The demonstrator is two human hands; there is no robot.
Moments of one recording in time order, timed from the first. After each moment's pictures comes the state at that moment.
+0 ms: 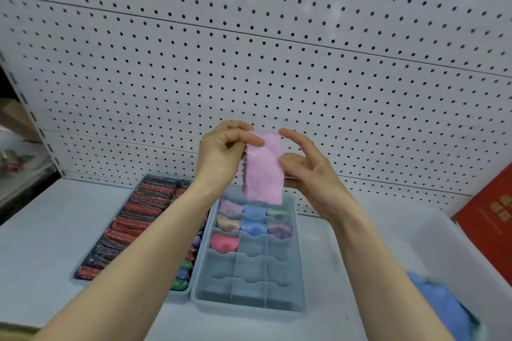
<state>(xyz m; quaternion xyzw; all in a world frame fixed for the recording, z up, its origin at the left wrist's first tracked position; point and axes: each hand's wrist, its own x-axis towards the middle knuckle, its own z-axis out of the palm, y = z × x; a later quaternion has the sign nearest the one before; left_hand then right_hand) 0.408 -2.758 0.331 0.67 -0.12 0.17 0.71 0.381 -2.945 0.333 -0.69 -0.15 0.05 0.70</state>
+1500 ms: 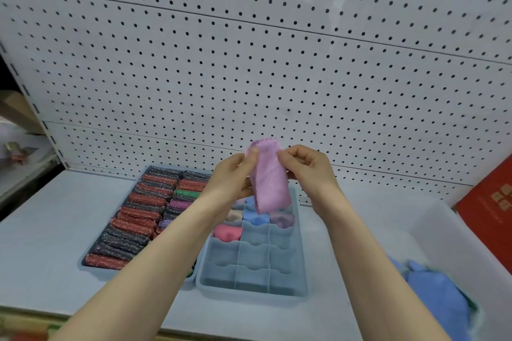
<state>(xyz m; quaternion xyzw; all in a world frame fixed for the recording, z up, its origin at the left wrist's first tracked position) 0.379 -2.766 0.297 0.63 -0.01 -0.08 0.77 0.384 -2.928 0.312 -0.75 -0.01 -0.05 0.66</state>
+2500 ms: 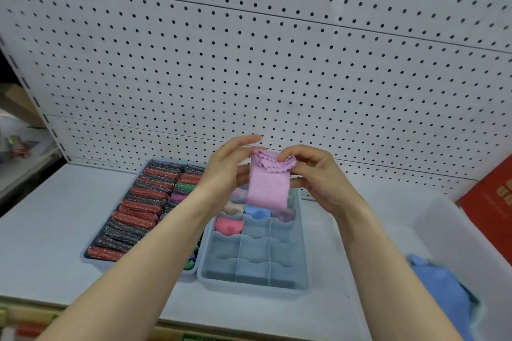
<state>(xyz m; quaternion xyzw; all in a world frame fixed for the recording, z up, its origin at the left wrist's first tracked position) 0.379 -2.758 0.301 0.61 -0.02 -0.07 0.79 0.377 -2.946 0.309 -0.69 -0.13 0.05 0.71</state>
